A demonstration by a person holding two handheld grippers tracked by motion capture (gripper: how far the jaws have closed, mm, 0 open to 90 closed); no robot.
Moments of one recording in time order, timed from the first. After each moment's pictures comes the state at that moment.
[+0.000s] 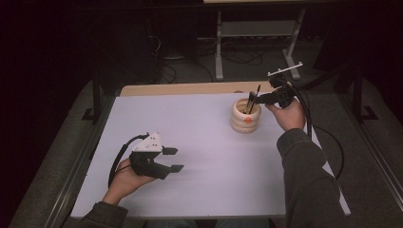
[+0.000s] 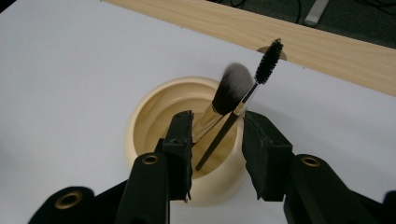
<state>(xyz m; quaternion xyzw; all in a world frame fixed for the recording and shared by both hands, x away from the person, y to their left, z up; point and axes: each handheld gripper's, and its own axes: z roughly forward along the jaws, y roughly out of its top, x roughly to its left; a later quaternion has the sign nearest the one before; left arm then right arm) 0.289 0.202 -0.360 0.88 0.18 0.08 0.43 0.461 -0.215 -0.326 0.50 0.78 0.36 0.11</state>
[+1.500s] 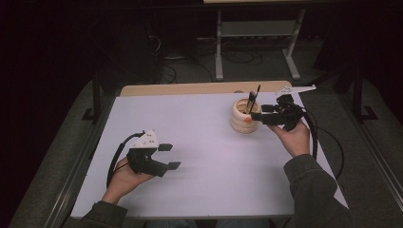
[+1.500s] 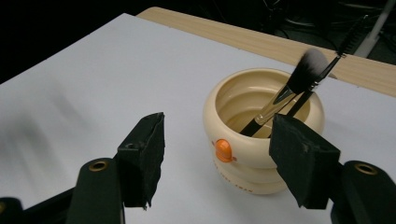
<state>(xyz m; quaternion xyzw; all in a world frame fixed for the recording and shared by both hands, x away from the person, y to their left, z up) 0.296 0.212 -0.364 0.87 0.22 0.09 0.43 0.392 -0.219 -0.340 0.42 0.77 0.46 0.11</state>
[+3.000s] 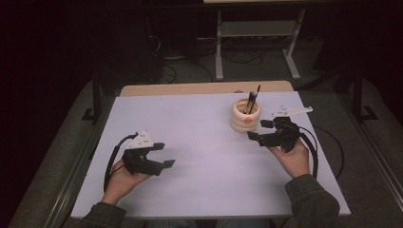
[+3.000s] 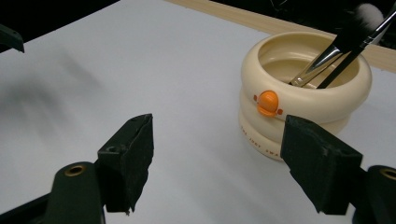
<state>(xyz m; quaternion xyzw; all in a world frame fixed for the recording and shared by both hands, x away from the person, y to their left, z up) 0.298 0.227 -0.377 0.86 0.27 0.12 0.43 0.346 -0.206 -0.363 0.39 0.79 0.46 0.13</state>
